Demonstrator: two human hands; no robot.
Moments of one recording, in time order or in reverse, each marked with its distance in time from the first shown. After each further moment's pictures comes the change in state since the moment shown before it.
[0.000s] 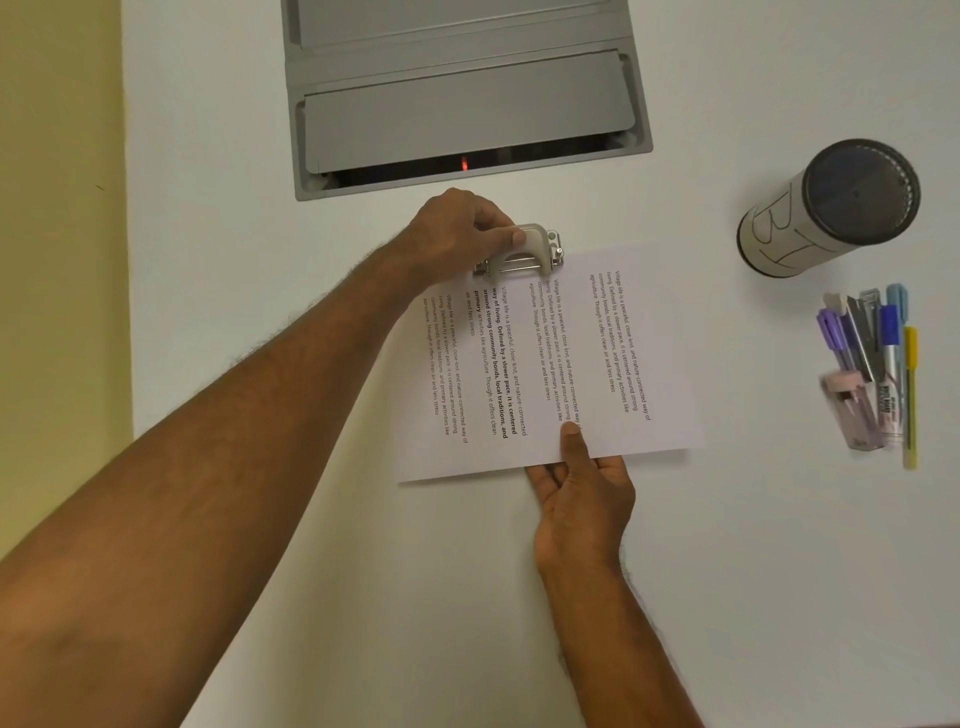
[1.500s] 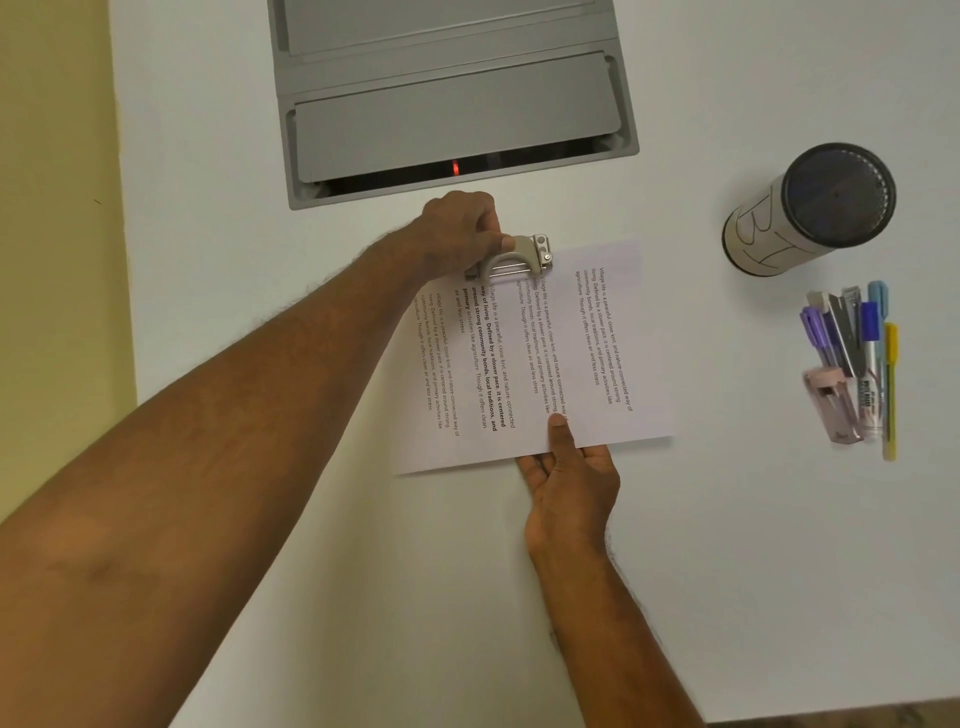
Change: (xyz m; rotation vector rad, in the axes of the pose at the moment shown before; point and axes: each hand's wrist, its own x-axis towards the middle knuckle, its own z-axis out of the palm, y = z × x) left_hand 0.019 0.009 -0.001 0.224 -0.081 -0.032; right_hand 0.003 0.000 0.008 -0.050 0.008 0.031
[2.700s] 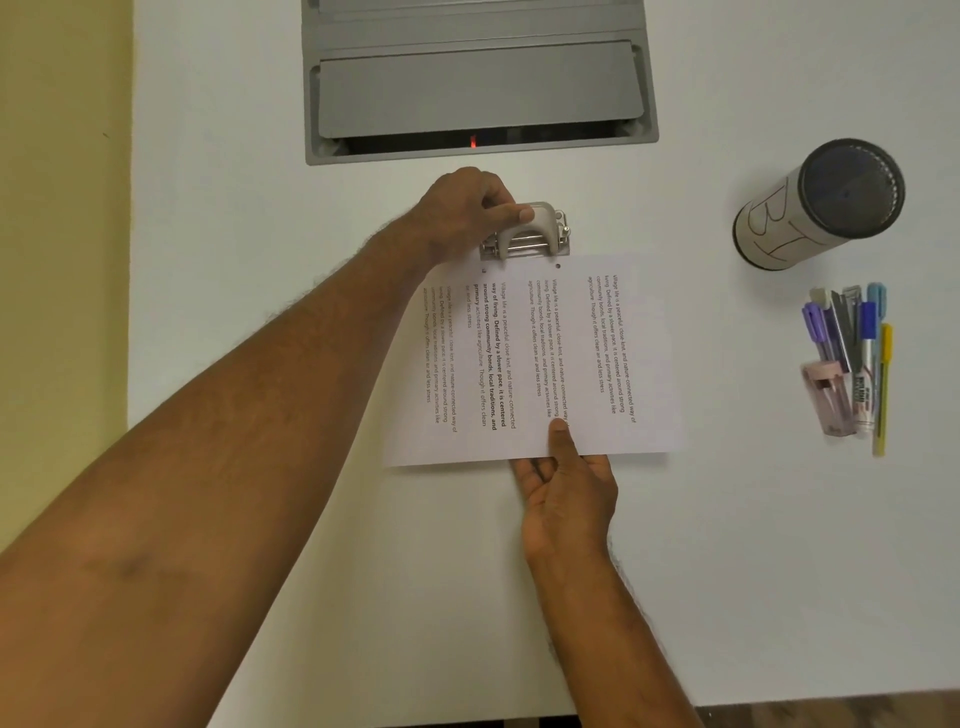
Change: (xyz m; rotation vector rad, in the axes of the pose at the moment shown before) left_hand -0.011 -0.024 0.016 -0.229 0.128 0.066; right_hand -0.022 0.009 -0.021 0.087 -0.037 0.026
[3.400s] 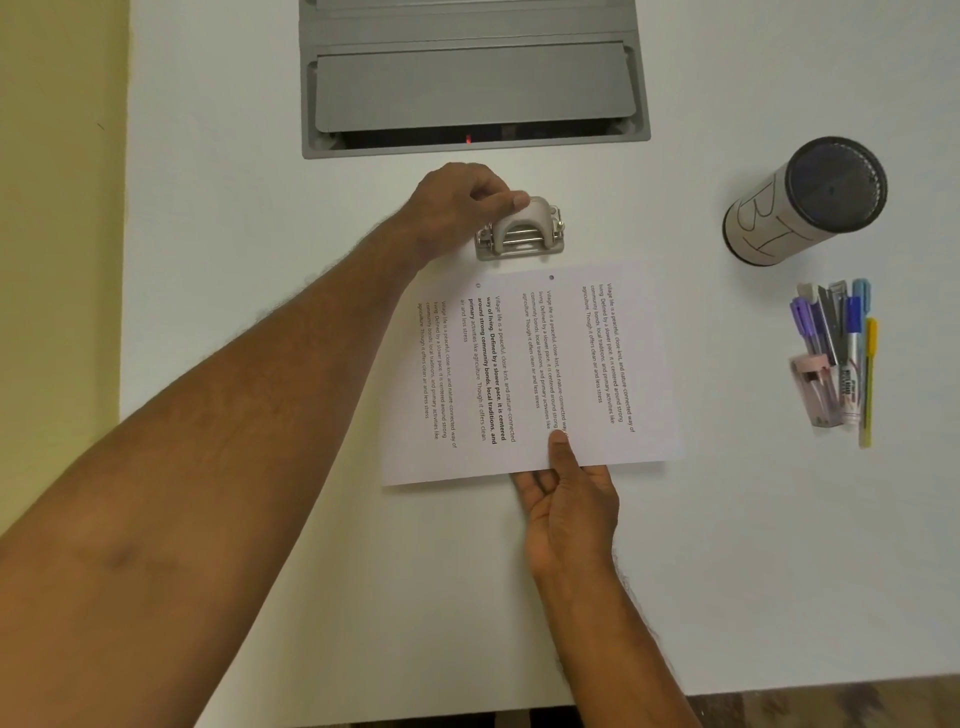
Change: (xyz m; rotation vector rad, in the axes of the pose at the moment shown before) left_hand -0.017 0.003 -0.003 -0.118 0.061 0.013; right_hand -0.004 0.001 -0.023 -0.018 -0.031 0.010
